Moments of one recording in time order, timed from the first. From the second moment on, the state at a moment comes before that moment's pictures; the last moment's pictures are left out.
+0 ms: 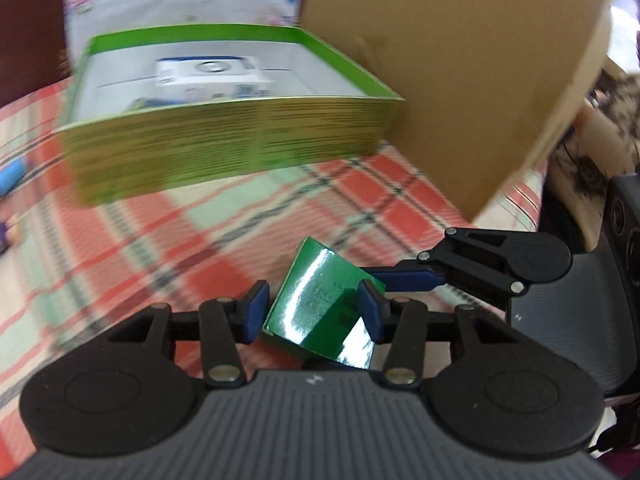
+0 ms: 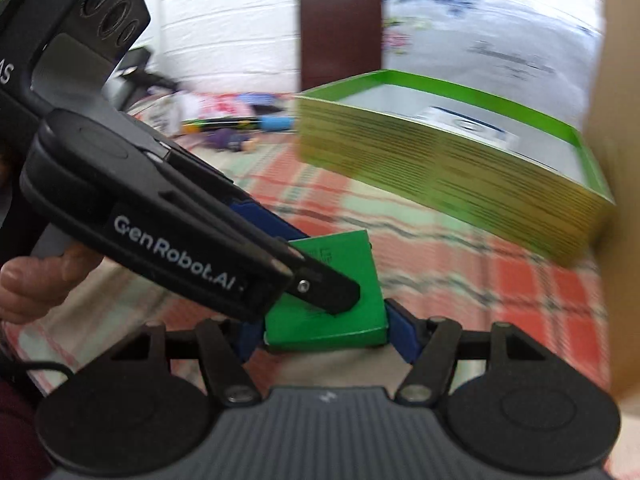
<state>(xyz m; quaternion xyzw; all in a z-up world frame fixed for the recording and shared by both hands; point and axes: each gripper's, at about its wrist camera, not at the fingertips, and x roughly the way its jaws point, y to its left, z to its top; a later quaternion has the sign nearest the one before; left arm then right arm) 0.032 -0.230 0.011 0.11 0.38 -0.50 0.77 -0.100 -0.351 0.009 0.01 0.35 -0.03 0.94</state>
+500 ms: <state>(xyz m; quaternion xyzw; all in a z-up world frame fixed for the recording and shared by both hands) 0.068 -0.275 0.092 0.13 0.30 -0.49 0.81 -0.064 -0.378 0.050 -0.03 0.23 -0.08 0.97</state>
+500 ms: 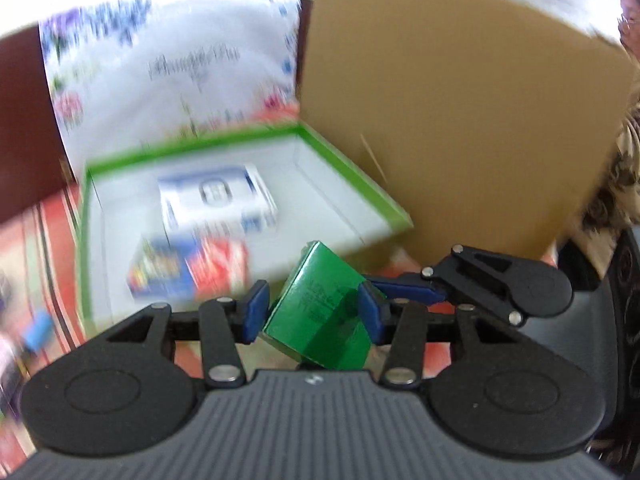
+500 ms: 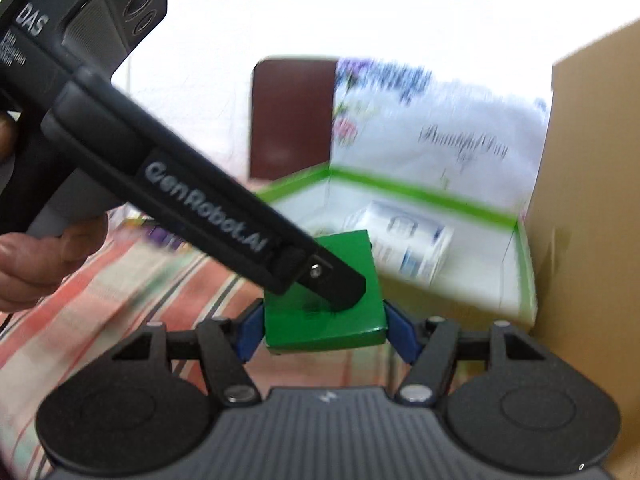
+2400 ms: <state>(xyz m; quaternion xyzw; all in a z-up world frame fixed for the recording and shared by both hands) 0.108 0.026 0.010 -0.01 0.35 -0.19 0.92 0.141 -0.174 0.012 -0.29 0.27 0.14 0.91</state>
